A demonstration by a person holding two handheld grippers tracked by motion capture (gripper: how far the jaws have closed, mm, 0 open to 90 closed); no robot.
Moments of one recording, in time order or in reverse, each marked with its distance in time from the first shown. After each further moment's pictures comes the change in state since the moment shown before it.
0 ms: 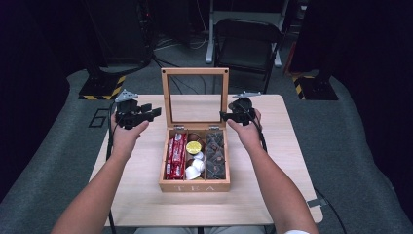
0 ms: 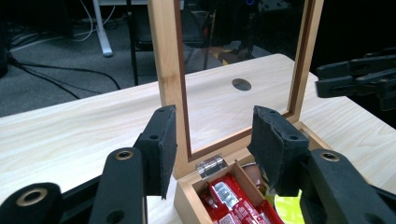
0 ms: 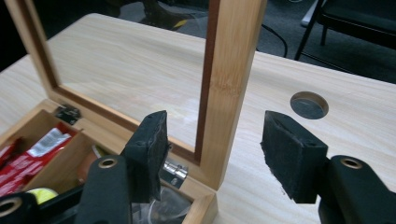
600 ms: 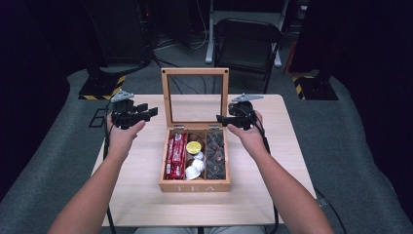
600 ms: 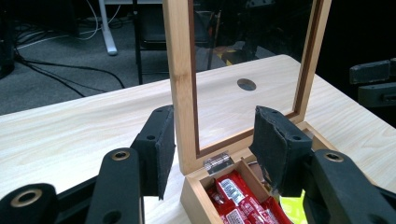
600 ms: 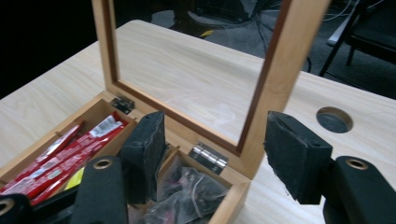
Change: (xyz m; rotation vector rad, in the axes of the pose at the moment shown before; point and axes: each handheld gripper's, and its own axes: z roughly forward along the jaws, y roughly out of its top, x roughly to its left) left arm 0.005 0.000 -0.007 -0.003 0.016 -0.005; right arm 0.022 -0.001 -0.030 -0.037 0.096 -0.079
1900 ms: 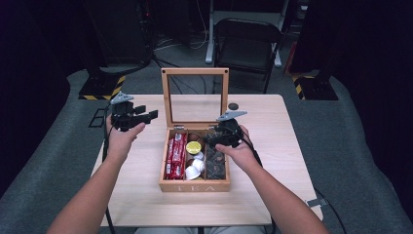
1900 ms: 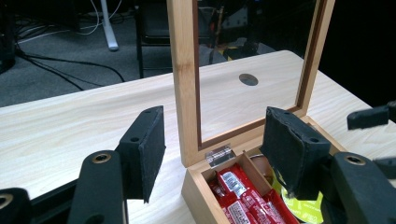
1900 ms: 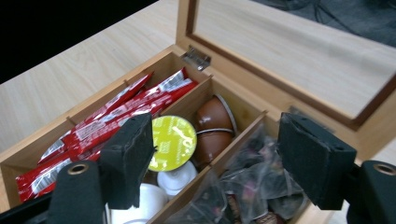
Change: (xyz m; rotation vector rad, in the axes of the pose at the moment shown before) left arm 0.001 -0.006 0.000 0.012 0.001 -0.010; right arm 0.047 -0.036 0.017 0.080 0.168 -0.088
